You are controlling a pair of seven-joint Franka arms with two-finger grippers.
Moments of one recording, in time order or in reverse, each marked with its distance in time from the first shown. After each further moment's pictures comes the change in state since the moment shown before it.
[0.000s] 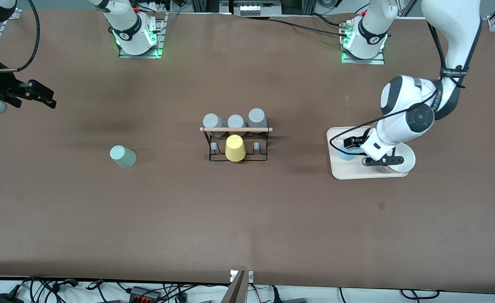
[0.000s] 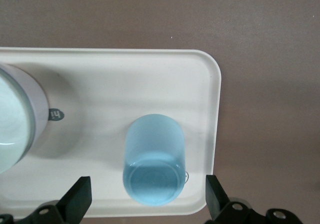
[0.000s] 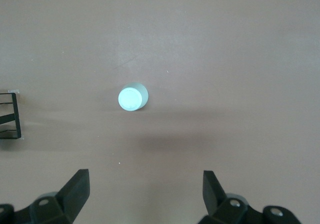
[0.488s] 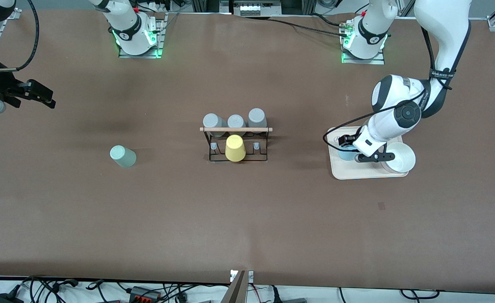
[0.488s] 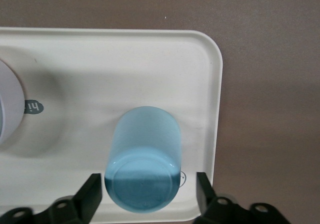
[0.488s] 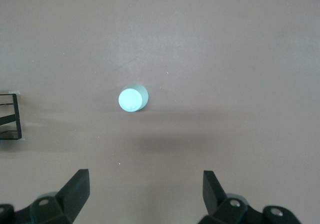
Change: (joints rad) left arm -0.017 0.011 -0.002 -0.046 0.000 0.053 -0.015; right arm 0.001 0.000 0.000 0.005 0.000 -0.001 0.000
